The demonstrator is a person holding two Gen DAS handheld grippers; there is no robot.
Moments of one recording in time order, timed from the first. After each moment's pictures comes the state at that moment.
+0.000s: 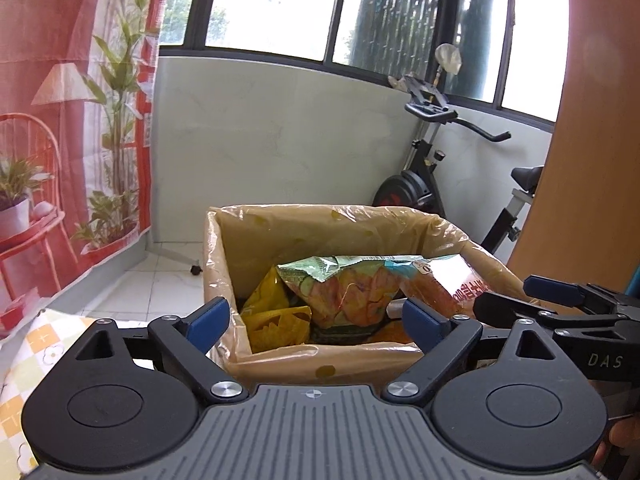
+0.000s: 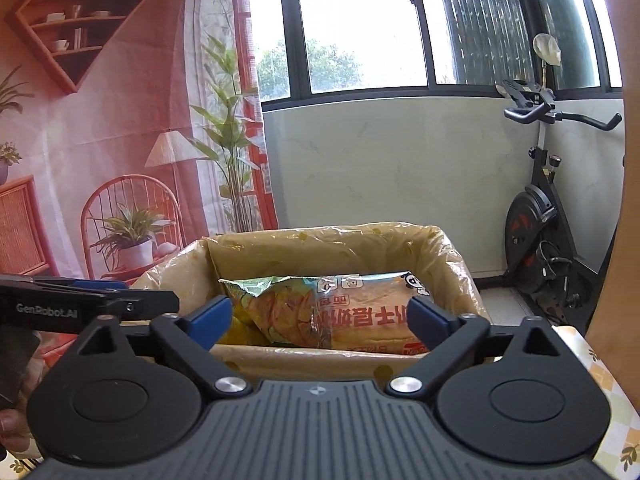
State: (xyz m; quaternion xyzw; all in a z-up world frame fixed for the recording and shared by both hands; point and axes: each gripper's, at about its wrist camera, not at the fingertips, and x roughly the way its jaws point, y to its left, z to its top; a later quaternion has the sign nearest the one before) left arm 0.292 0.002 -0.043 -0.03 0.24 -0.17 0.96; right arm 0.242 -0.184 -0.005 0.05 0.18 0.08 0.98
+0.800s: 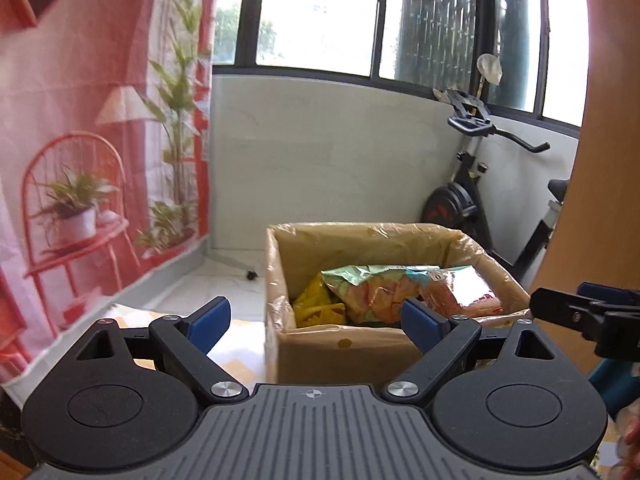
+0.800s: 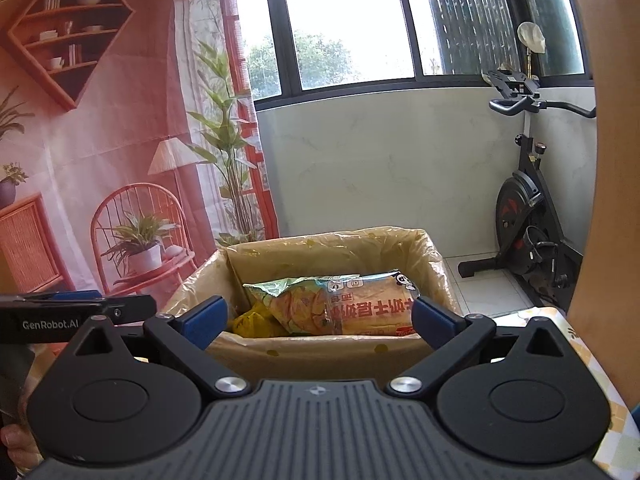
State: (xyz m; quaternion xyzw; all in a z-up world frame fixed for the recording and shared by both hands) left arm 0.221 0.006 0.000 -0.01 0.22 -0.08 0.97; right arm 0.185 -0.182 0.051 0.07 0.20 0.06 0.98
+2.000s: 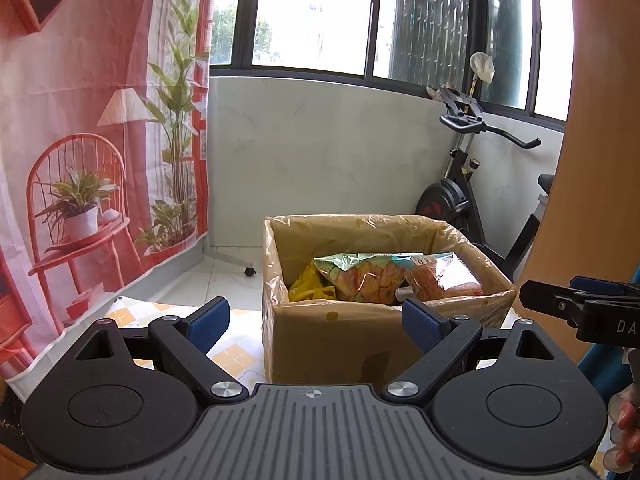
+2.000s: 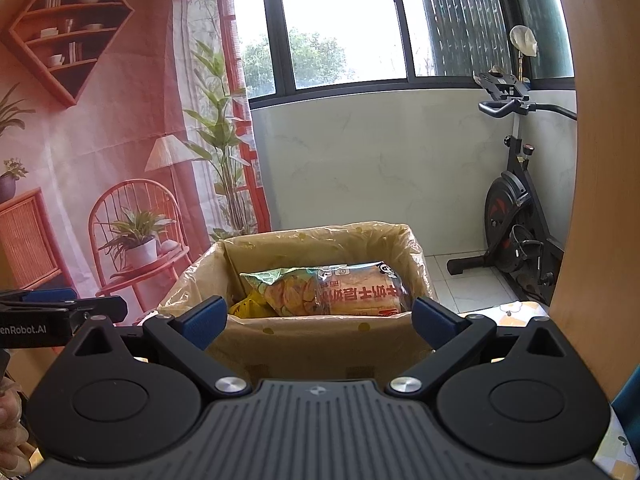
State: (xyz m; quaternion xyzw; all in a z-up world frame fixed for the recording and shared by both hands) left arm 0.191 0.006 0.005 -0.01 0.23 -0.09 0.97; right arm 0.154 -0.185 0.060 0.06 0.20 0.05 0.98
